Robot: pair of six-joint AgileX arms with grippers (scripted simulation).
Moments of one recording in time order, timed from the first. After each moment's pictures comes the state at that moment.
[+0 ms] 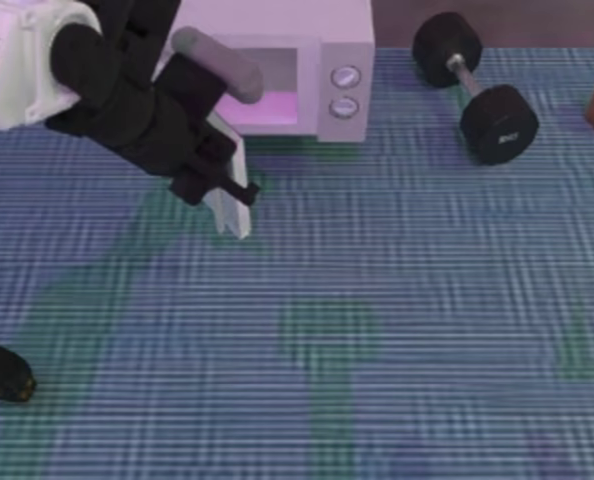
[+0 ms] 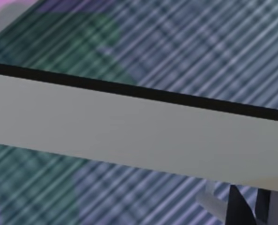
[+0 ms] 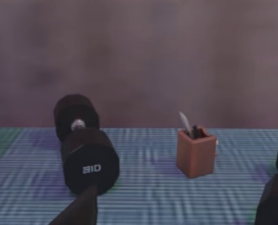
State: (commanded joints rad) left arm -0.41 1.75 1.32 -0.64 0.17 0.31; right arm 0.00 0.00 0.00 0.00 0.00 0.00
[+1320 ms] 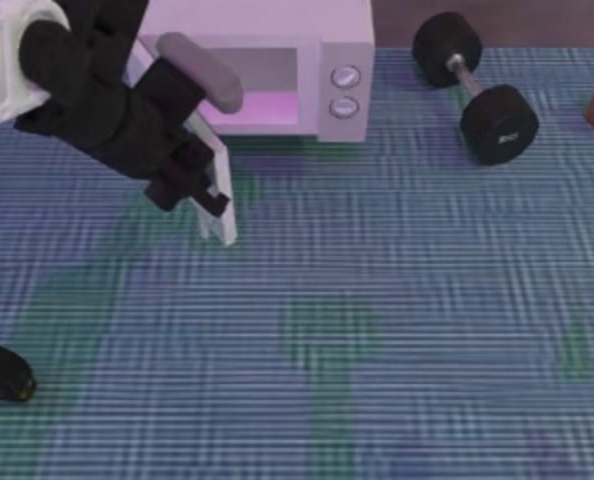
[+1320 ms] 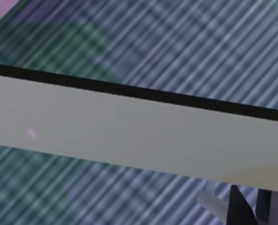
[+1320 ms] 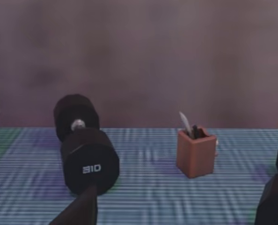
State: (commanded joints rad) left arm -0.36 1.73 1.30 -0.67 0.24 0.44; right arm 0.00 0.00 0.00 0.00 0.00 0.00
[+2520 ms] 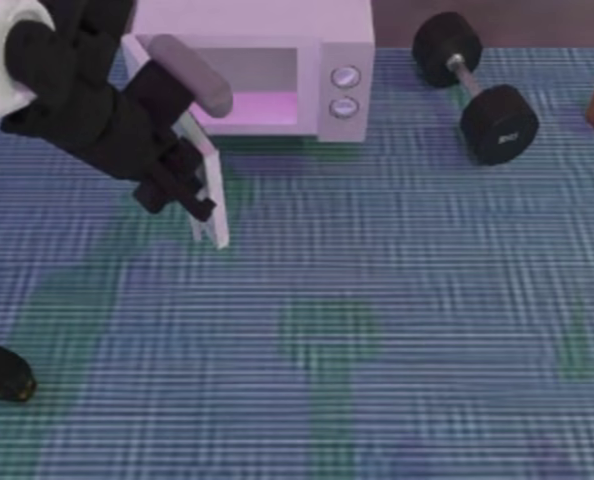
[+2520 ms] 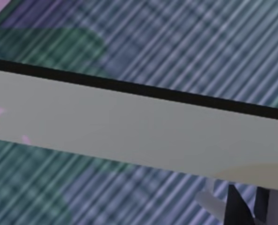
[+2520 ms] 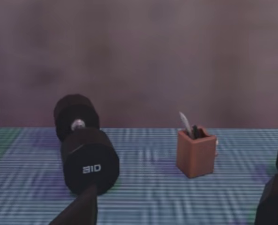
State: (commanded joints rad) left arm -0.34 1.72 1.29 -0.68 0.27 0.49; right arm 0.00 0.00 0.00 0.00 0.00 0.00
